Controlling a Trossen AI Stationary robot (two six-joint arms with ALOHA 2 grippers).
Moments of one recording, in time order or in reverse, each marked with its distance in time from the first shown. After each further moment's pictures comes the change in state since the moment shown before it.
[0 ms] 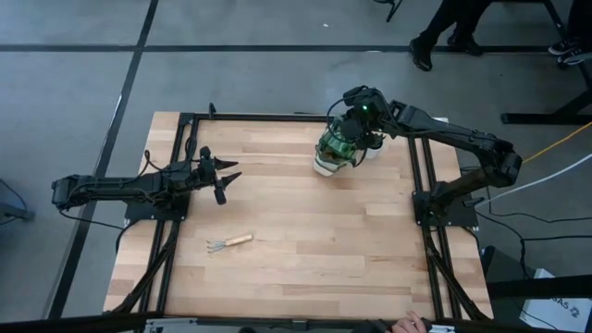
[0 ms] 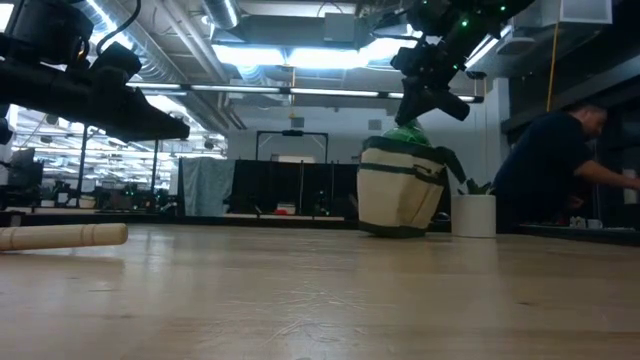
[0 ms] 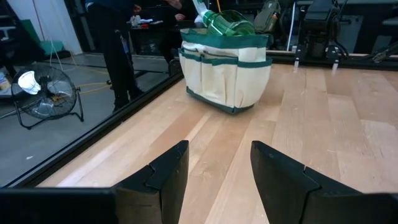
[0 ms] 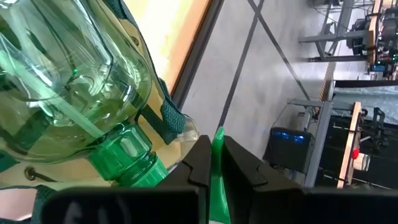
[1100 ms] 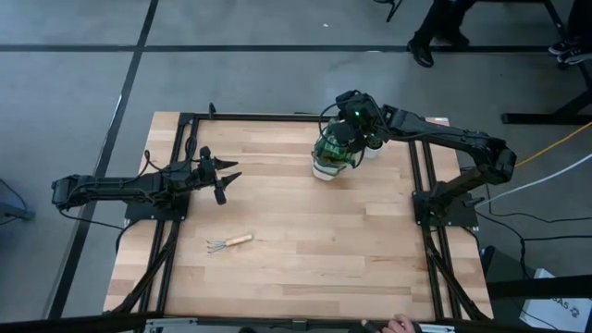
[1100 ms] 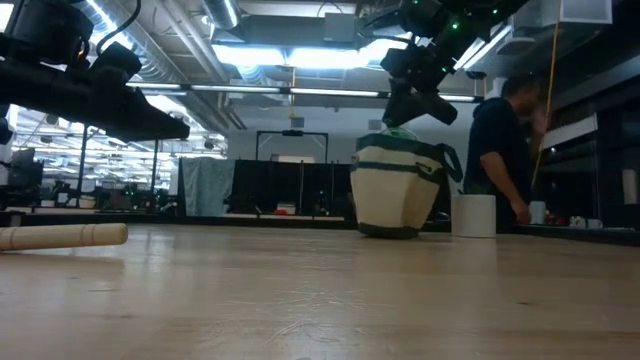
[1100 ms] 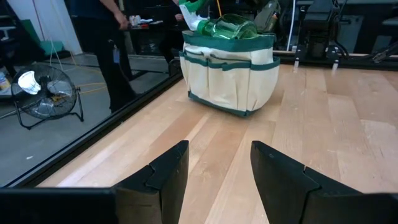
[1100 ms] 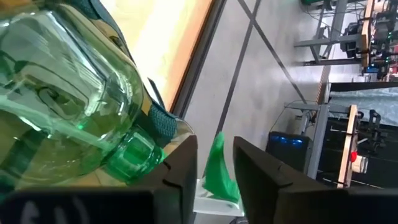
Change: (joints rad) left arm 0.000 0.000 0.000 0.000 0.000 0.000; right arm 0.058 0.048 0.000 0.067 0.029 0.054
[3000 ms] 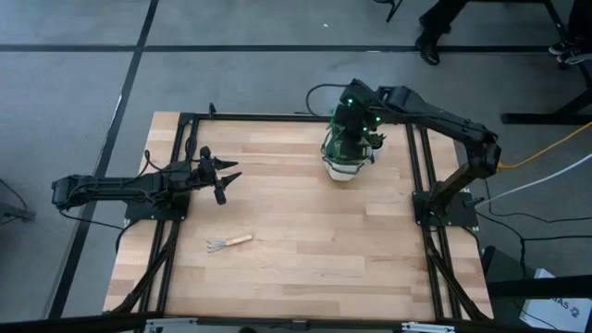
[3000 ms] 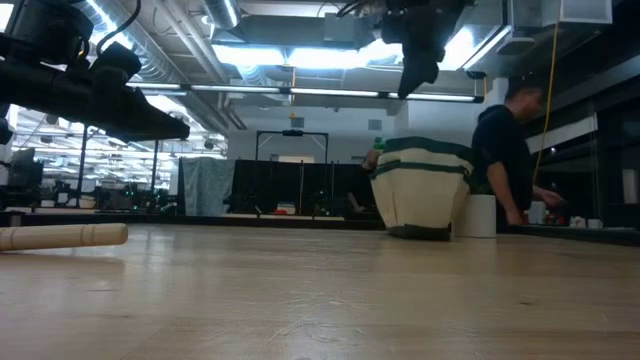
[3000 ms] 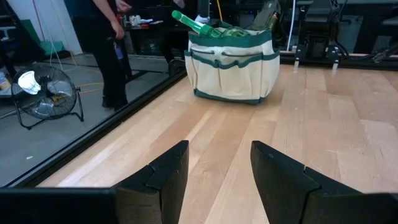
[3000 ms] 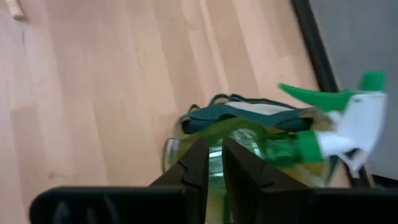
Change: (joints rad) left arm 0.000 0.000 0.000 0.000 0.000 0.000; right arm 0.025 0.135 0.457 -0.694 -0.339 0.974
